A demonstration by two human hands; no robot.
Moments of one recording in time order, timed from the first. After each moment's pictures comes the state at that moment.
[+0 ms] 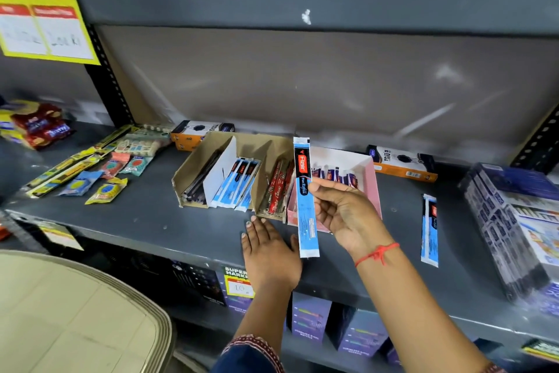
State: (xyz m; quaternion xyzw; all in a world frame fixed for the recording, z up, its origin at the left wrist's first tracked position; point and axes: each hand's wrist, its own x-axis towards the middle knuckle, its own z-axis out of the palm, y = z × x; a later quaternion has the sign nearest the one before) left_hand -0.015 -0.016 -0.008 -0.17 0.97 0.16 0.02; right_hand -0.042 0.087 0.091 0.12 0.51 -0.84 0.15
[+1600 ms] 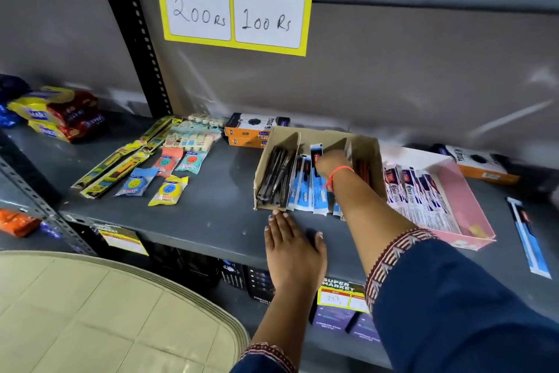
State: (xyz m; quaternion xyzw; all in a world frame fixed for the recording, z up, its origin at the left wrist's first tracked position) left_hand -0.026 -0.147 -0.017 -0.12 0.98 0.18 0.02; right_hand -0.144 -0.091 0.079 0.15 0.86 -0.47 0.09
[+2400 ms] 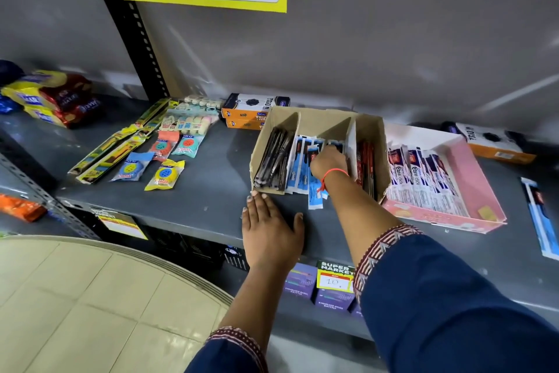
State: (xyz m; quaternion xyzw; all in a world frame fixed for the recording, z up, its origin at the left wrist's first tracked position) left_hand -0.027 -0.176 -0.016 -0.15 0.97 0.18 -0.01; right_hand -0.153 -0.094 0.037 0.15 0.91 -0.37 0.09
